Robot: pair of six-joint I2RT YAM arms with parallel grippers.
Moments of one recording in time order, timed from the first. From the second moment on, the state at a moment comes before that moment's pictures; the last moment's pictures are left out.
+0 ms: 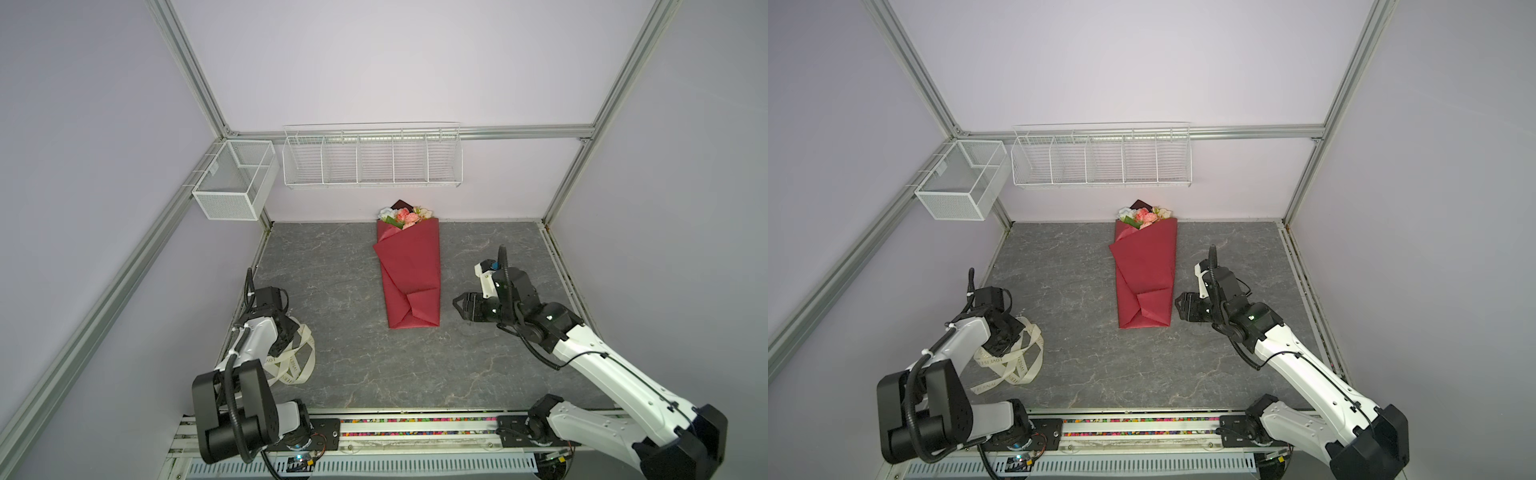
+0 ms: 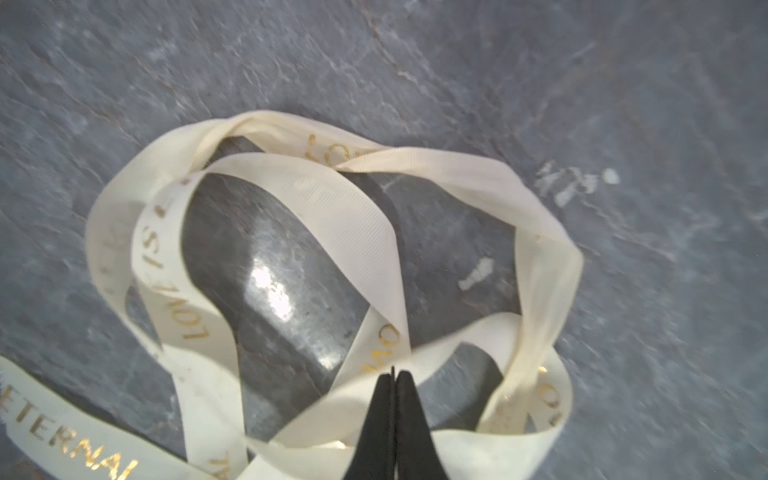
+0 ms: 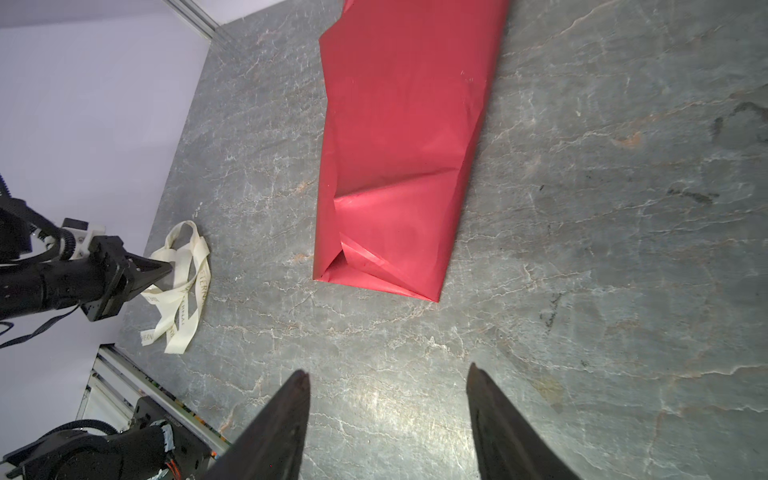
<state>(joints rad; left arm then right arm) 0.22 1.26 0.67 -0.63 -0.08 -0.72 0.59 1.04 0.92 -0.60 -0.08 0.56</state>
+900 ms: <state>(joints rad) -0.11 0.90 0.47 -0.72 -0.17 -0.89 0.59 0.90 0.79 -0.61 -0.01 0.50</state>
